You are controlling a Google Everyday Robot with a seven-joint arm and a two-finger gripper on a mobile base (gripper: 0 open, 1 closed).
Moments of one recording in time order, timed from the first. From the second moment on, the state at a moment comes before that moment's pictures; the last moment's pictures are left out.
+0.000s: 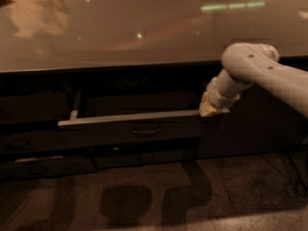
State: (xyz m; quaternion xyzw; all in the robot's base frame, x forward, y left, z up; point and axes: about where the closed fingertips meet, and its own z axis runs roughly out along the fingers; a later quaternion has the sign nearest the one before) arm 0.629 -0.204 0.690 -0.76 0.64 -0.03 0.15
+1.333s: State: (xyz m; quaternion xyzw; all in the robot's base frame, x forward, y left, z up) arm 0.625 -0.196 0.761 -0.76 0.62 -0.08 0.18
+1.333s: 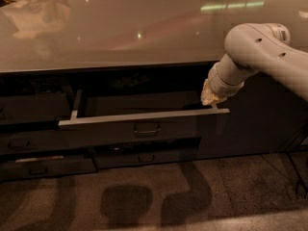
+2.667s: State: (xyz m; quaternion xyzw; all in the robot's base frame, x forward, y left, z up) arm 0.630 -0.185 0.767 -0.78 0.56 0.04 0.27
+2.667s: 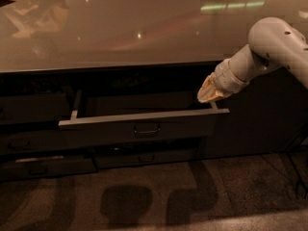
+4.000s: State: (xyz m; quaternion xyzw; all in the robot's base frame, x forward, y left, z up) arm 0.694 -0.237 0.737 -0.75 0.63 0.04 0.22
